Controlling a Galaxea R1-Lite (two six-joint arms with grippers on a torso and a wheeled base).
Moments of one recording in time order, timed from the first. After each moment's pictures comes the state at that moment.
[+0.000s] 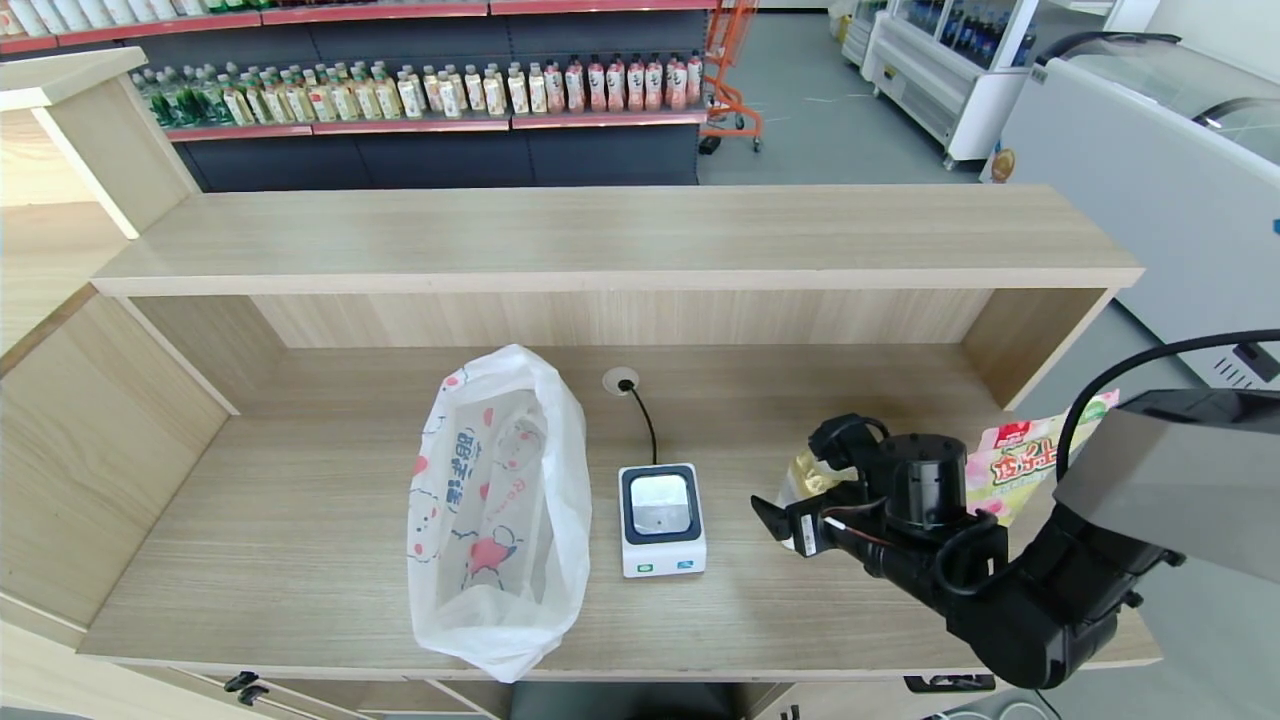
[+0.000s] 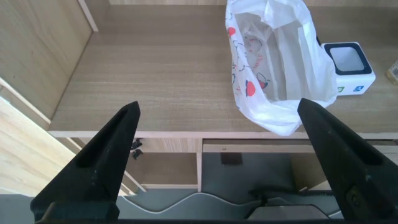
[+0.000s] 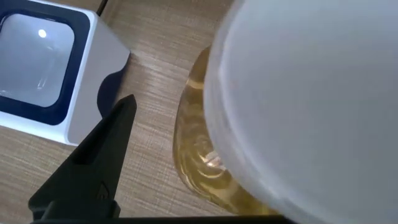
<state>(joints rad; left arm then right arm) 0.00 0.00 0.00 0.00 -0.02 0.00 0.46 2.16 -0.65 -1.18 -0.11 -0.06</state>
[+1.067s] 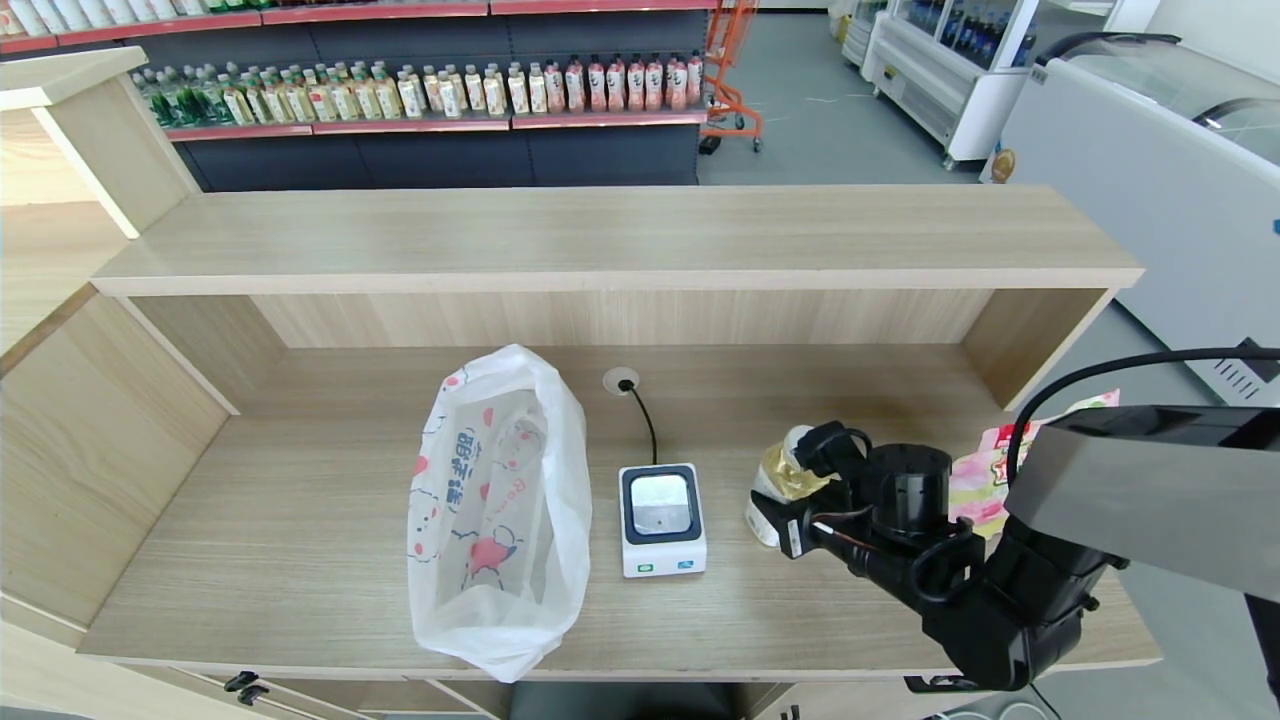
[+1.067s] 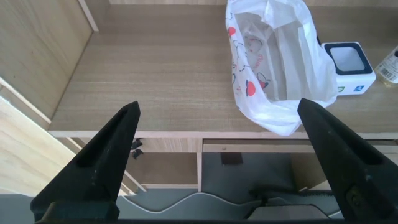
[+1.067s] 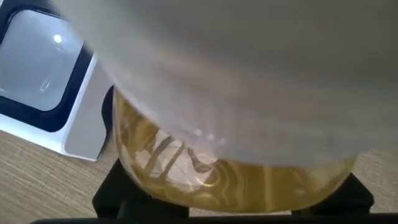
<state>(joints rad) 0.00 0.00 0.00 0.00 -0.02 0.00 0.45 2.26 -0.68 -1.31 -0.03 -0.12</state>
